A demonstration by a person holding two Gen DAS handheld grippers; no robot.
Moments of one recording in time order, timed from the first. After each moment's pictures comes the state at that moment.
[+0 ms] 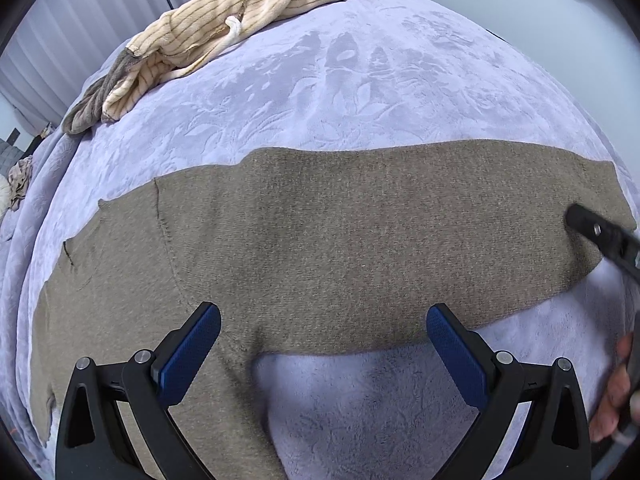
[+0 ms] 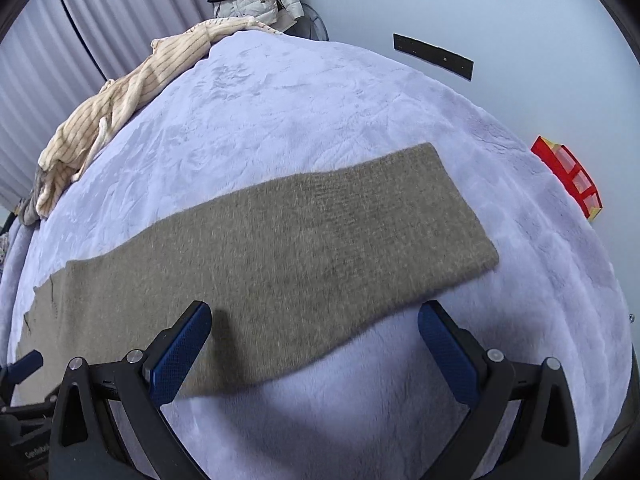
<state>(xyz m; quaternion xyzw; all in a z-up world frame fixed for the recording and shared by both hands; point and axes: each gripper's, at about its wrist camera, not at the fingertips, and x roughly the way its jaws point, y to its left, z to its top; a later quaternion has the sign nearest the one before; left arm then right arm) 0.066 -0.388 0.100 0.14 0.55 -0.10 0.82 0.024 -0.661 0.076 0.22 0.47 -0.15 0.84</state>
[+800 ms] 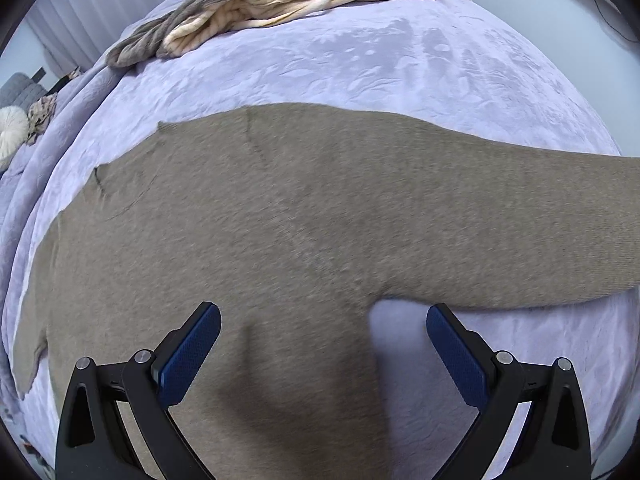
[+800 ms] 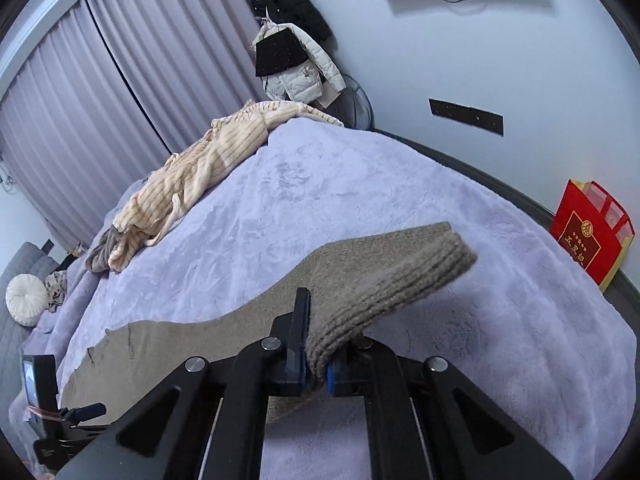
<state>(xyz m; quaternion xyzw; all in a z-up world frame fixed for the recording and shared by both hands) 0.050 -0.292 0.097 0.07 0.58 -0.04 0.81 -0.016 -0.658 0.155 0.24 0.33 -0.09 0.91</state>
